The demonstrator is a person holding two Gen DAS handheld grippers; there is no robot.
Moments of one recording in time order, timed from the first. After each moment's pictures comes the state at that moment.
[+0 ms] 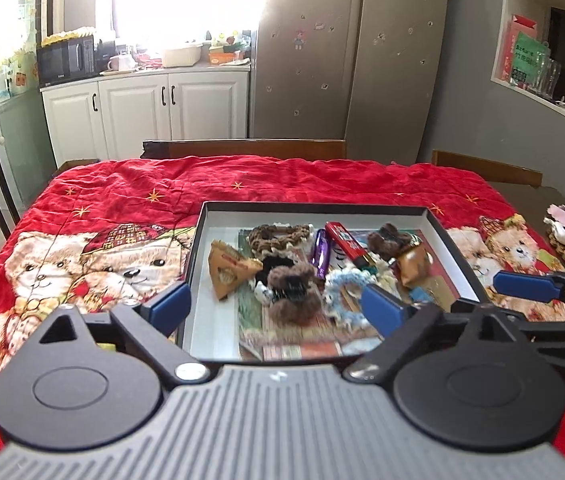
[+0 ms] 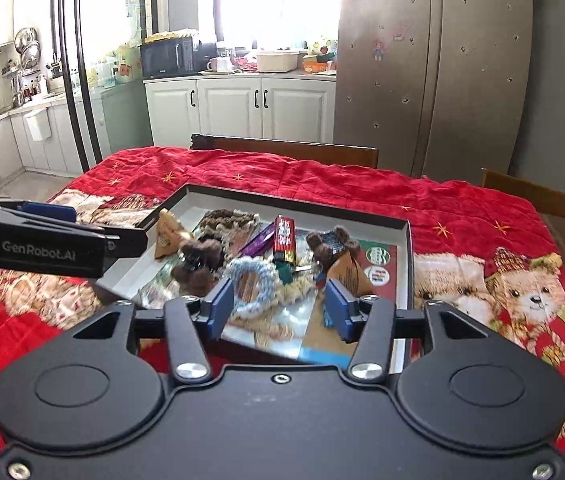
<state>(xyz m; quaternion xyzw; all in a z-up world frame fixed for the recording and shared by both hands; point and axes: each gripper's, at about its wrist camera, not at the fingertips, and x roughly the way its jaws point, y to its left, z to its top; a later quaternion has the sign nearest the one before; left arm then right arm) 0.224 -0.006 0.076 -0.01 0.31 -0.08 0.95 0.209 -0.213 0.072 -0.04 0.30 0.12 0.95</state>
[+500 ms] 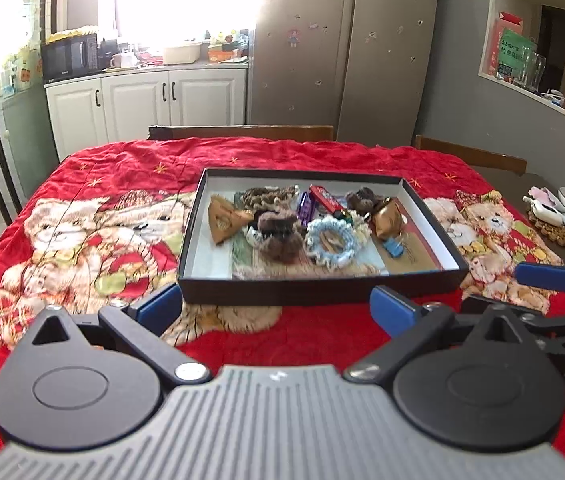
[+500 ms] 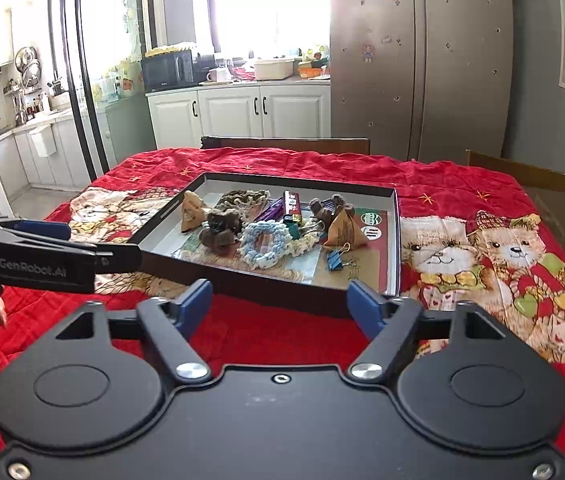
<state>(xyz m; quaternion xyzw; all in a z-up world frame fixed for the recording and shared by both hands) 0.150 -0.008 0.067 -0.01 0.31 -0.08 0.95 0.123 -0.228 0.075 -0.01 0.29 0.13 0.95</state>
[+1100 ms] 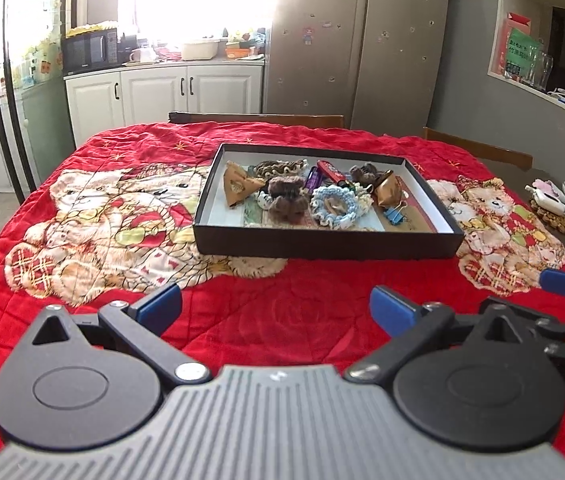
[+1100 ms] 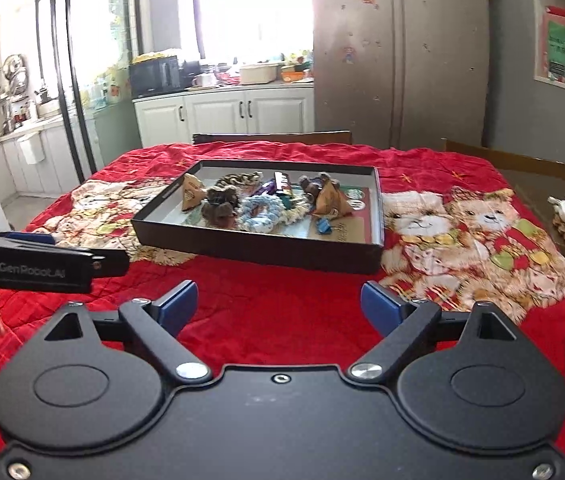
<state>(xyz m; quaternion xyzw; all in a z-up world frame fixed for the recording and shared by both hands) 0.098 -0.009 0.050 -0.02 0.31 -0.05 0.95 0.064 -0.234 0.060 0.00 0.28 0.09 0.96</state>
